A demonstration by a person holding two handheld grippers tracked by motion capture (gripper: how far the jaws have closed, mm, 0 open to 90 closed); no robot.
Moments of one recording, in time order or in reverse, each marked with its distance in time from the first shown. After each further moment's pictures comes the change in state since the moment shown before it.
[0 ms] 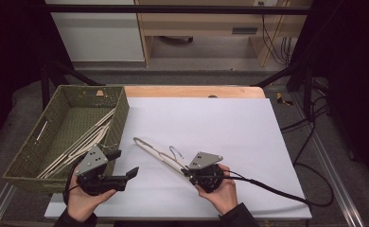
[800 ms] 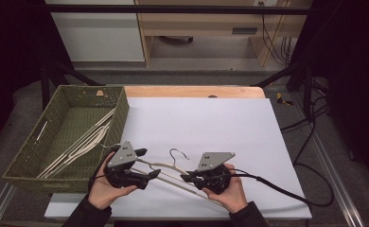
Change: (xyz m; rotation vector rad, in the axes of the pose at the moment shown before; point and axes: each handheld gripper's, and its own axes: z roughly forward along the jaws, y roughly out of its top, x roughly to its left) left arm -0.023 0.018 0.057 0.102 -0.181 0.167; right arm -0.004 0.002 -0.022 -0.079 0.249 -0.052
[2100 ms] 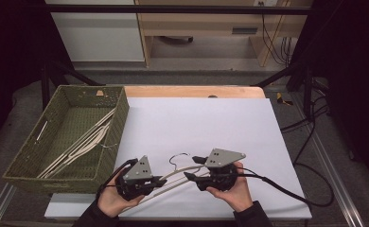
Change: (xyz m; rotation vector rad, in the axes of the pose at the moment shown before) left arm -0.027 -0.005 0.006 0.112 -0.137 0.059; right arm -0.009 -0.002 -0.019 -0.100 -0.157 0.013
